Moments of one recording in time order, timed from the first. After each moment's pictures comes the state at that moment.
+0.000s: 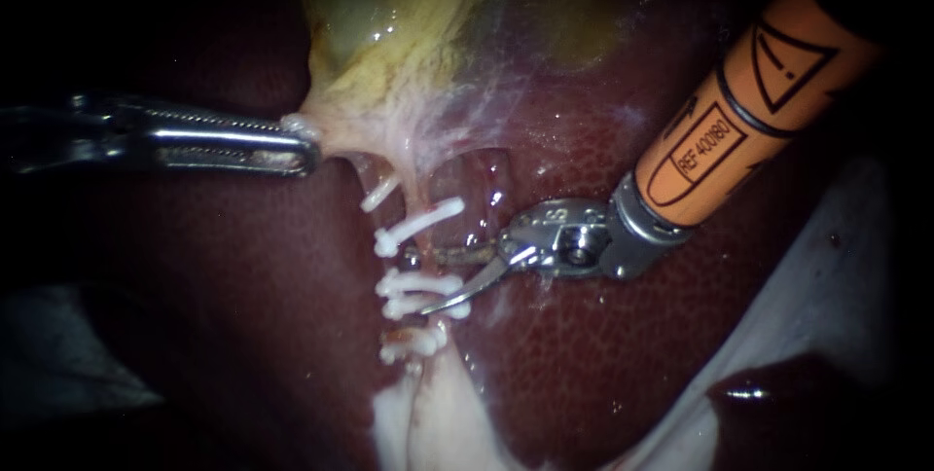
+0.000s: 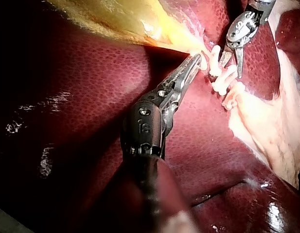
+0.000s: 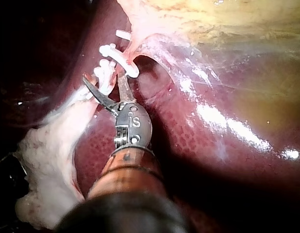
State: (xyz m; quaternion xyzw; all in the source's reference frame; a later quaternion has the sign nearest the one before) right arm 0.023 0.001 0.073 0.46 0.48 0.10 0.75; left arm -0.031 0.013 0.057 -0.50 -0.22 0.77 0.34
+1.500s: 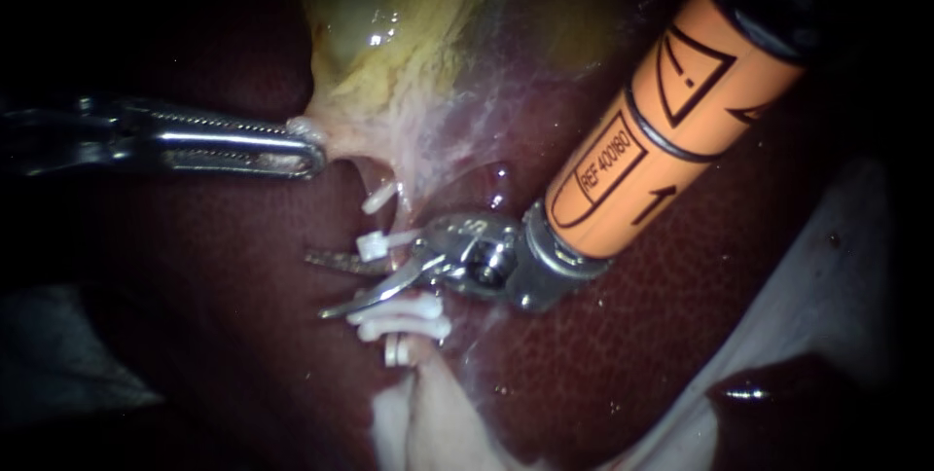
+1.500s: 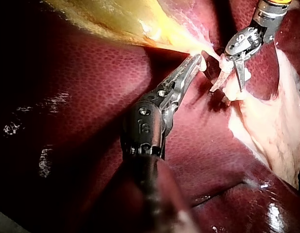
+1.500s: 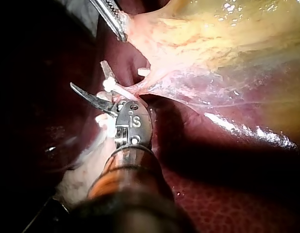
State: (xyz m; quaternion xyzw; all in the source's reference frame) right arm 0.031 0.000 0.067 0.51 0.52 0.17 0.67; left arm -0.031 0.012 0.057 -0.50 -0.22 0.77 0.34
